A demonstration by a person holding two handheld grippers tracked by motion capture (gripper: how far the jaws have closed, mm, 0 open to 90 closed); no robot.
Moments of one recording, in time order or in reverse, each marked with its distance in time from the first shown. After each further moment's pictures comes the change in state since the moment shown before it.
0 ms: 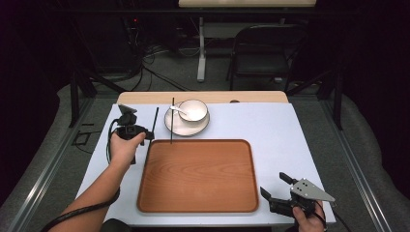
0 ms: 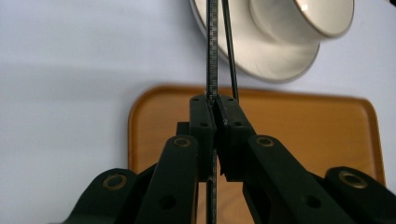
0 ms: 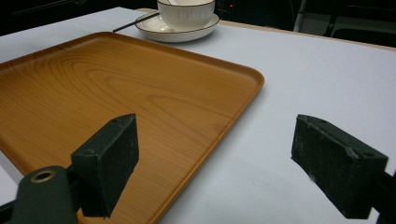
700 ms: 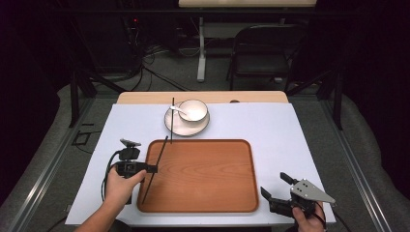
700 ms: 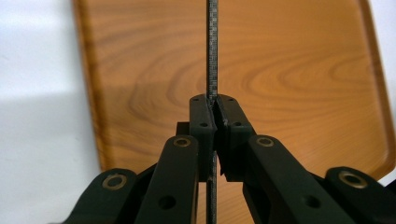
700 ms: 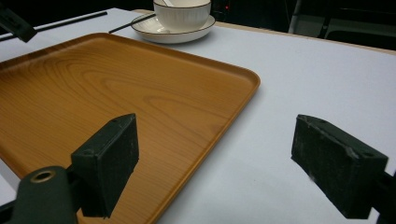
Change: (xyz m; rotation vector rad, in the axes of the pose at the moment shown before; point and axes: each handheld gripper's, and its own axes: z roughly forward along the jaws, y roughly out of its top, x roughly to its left) left arm -0.010 -0.097 -0.002 0.084 -0.044 0.131; right arm 0.001 0.000 -0.001 -0.007 -0.020 -0.005
